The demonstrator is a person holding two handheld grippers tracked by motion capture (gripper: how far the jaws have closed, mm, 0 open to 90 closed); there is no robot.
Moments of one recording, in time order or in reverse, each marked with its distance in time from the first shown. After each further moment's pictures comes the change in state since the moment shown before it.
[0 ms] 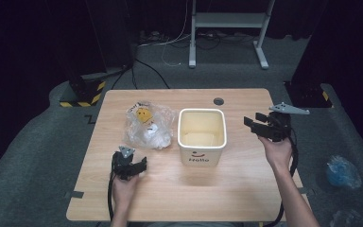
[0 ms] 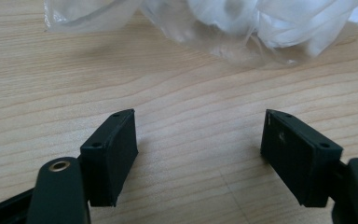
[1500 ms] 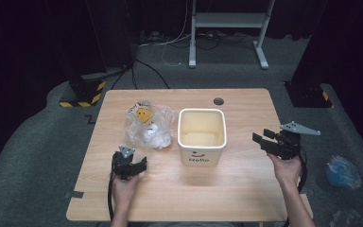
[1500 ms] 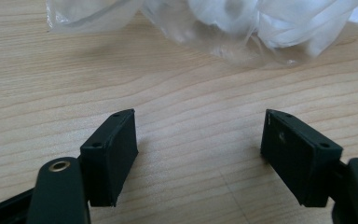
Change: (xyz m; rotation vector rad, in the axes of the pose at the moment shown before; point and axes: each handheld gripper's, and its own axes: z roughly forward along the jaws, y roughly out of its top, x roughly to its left) left arm 0.000 0.000 0.000 0.000 0.001 -0.001; right arm -0.020 -0.056 -0.019 0.002 0.019 0.046
